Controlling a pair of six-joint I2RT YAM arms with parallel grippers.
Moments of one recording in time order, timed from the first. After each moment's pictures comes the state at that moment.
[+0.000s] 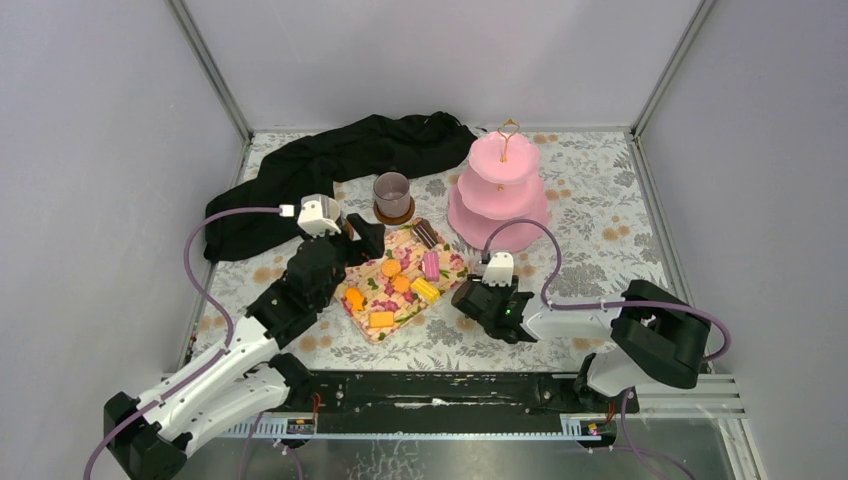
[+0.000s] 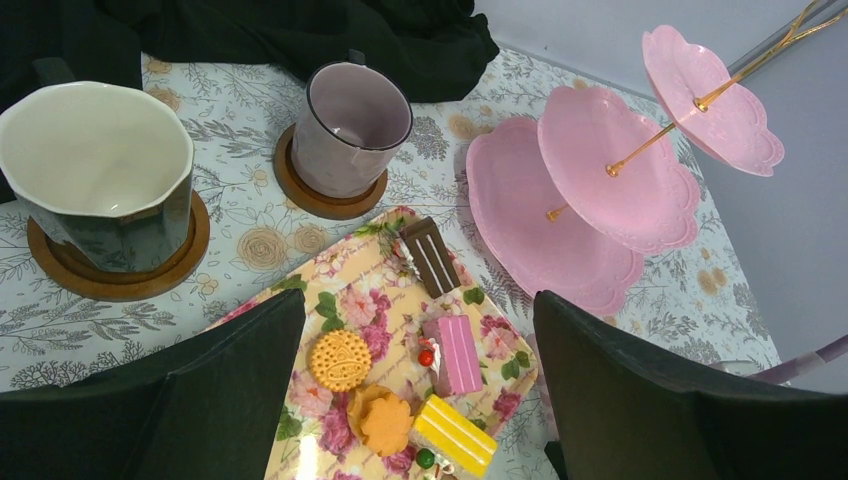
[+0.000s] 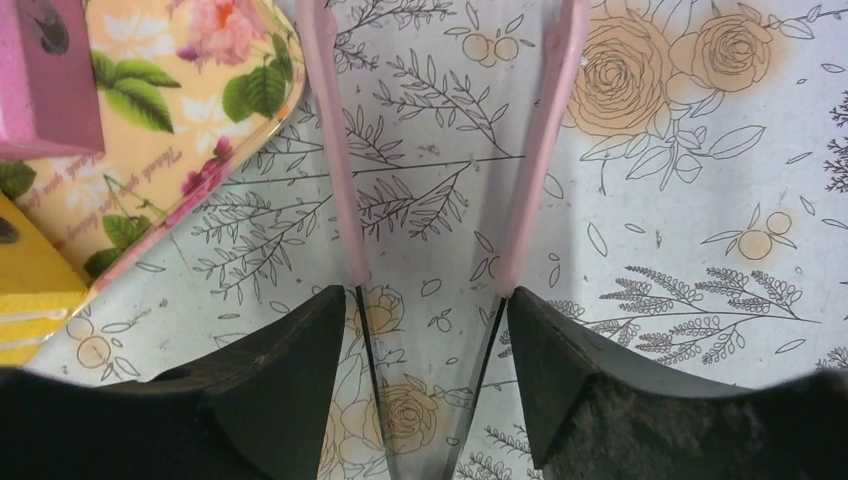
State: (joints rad) left arm -0.69 0.78 0.61 -0.06 -0.47 -0.57; right arm 1.06 1.46 0.59 -0.22 0.68 0.91
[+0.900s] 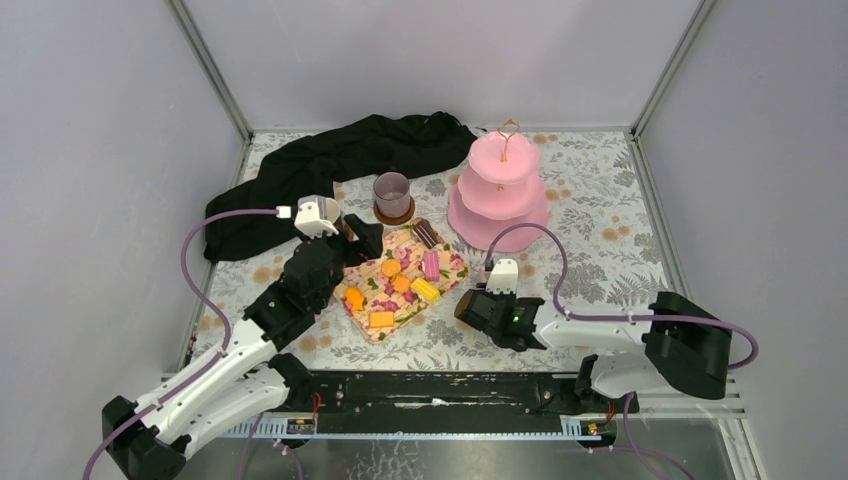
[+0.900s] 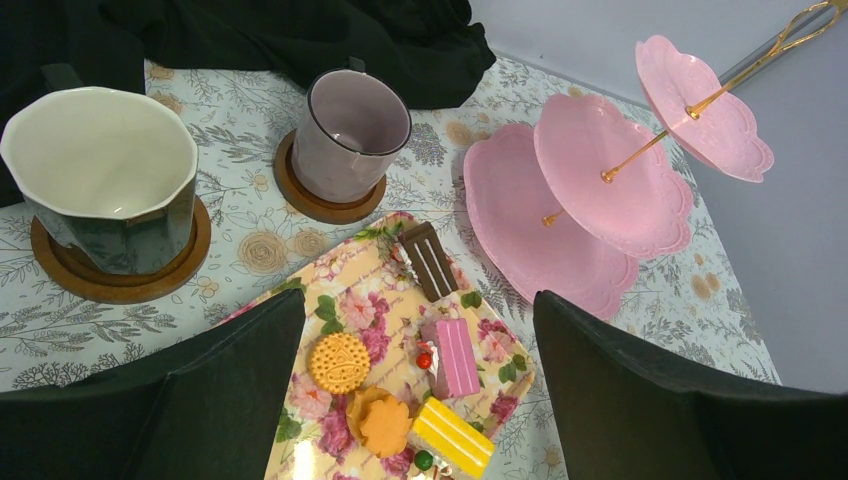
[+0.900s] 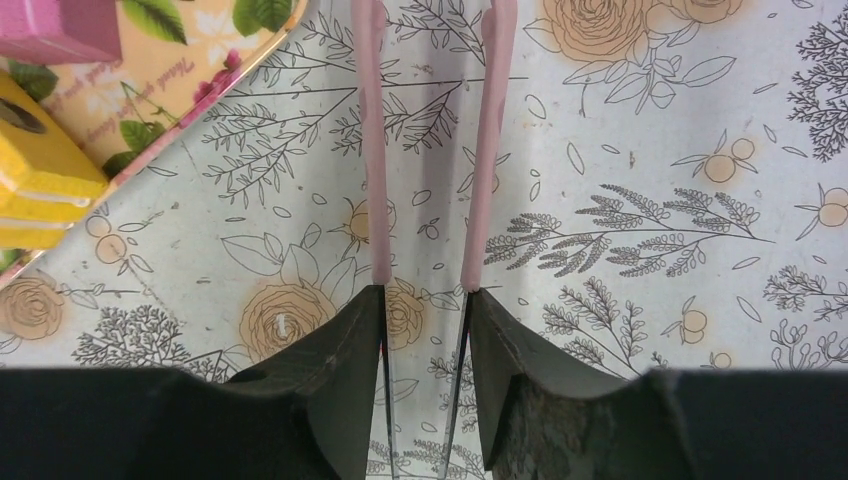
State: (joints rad) left arm -0.69 0.75 0.60 -0.06 -0.48 -0.57; right arm 1.14 1.35 0.60 -0.42 0.68 0.99
